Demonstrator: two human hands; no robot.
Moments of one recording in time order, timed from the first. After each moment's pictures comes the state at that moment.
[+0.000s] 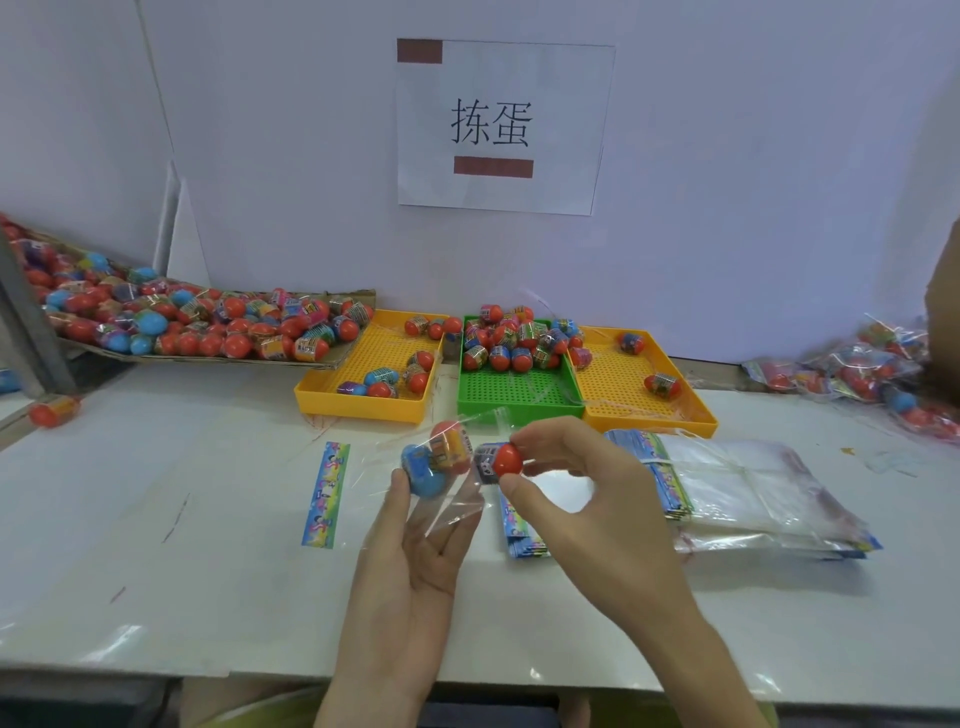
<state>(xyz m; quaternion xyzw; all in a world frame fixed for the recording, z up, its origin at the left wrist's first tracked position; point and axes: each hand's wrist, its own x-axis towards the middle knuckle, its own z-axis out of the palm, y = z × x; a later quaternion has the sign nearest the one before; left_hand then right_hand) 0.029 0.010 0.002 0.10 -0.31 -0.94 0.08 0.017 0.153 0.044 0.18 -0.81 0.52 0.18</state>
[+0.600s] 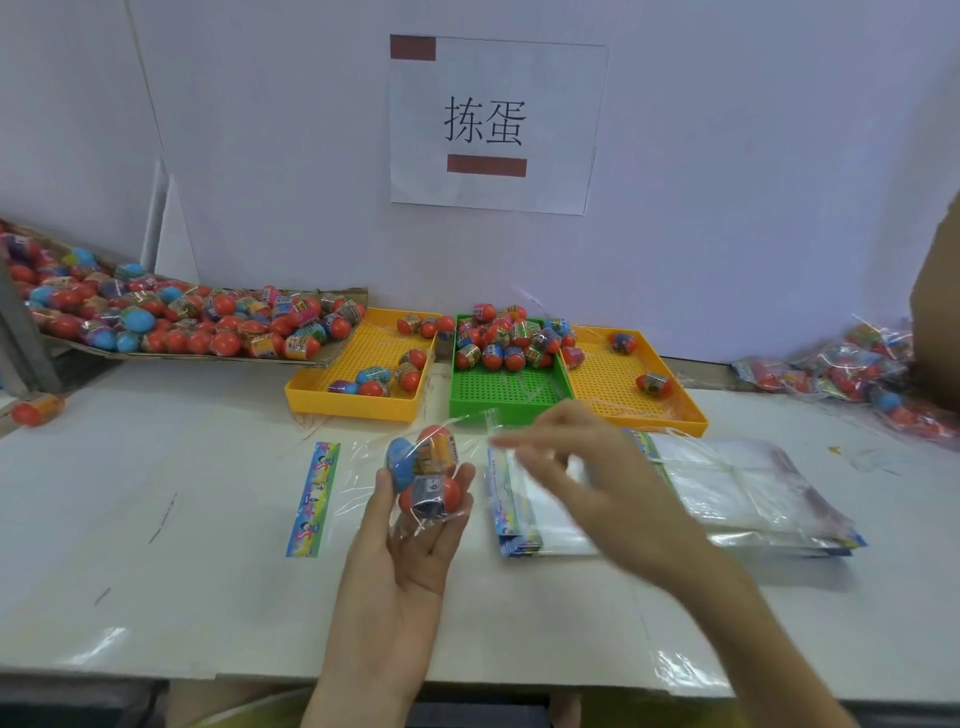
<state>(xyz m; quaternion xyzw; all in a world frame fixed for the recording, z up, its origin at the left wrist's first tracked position) 0.030 0.006 0.000 0.09 -0.26 -0.96 0.06 -0.006 0.177 0.059 0.26 -0.87 0.40 0.09</state>
